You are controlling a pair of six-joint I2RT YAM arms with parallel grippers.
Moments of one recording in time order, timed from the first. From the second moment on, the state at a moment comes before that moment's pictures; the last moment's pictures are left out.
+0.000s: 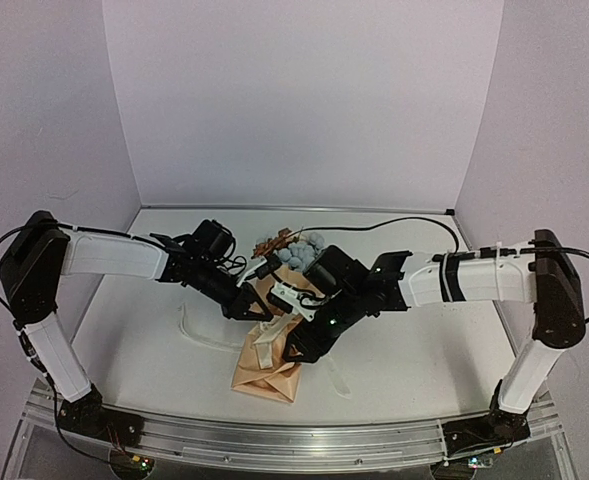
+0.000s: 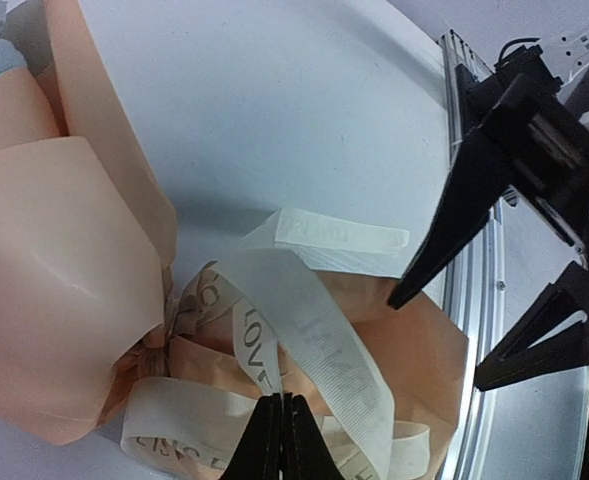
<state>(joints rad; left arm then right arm) -0.73 1.72 1.06 -0.27 0.73 0.12 1.05 1.77 1.25 -0.49 -0.30 0.13</state>
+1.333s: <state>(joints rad) -0.71 1.82 0.90 0.58 1.09 -0.85 0.98 1.82 1.16 -0.22 -0.19 0.41</state>
